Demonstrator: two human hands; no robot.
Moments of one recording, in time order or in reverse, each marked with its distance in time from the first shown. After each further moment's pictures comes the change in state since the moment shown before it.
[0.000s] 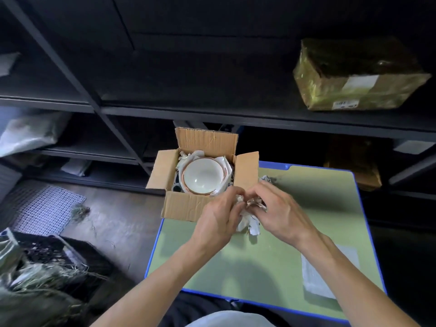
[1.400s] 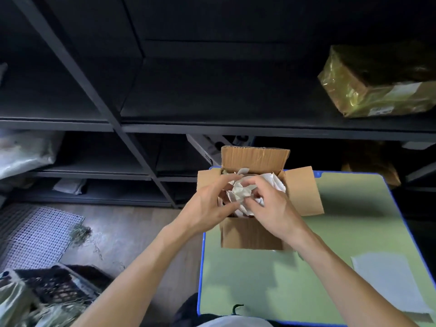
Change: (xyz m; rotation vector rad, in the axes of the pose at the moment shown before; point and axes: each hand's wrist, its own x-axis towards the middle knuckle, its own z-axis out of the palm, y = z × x) left_hand 0.058 -0.123 -0.151 -0.102 -0.248 0.023; right_hand 0.109 -0.101 0.089 0.177 0.090 0.274
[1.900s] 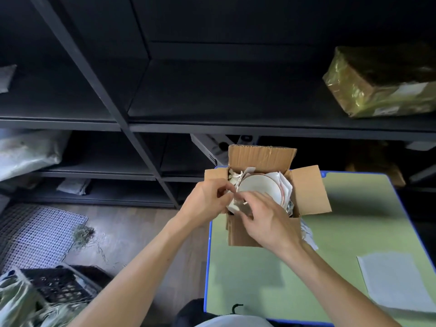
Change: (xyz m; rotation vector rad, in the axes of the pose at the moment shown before) left_hand 0.004 -0.011 -0.010 0.073 0.010 -0.223; right_hand -0.012 -0.004 0.040 -0.310 0.038 -0.132
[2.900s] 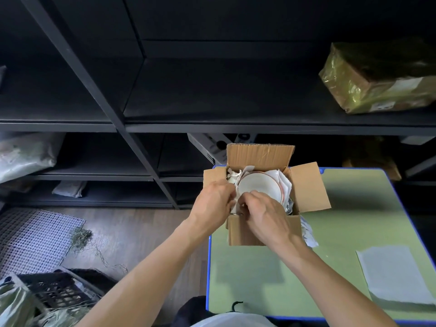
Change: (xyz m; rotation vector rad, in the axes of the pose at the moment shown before) left_hand 0.011 -0.012 0.025 0.344 0.048 0.220; right_hand 0.014 0.014 0.024 -0.237 0.031 0.016
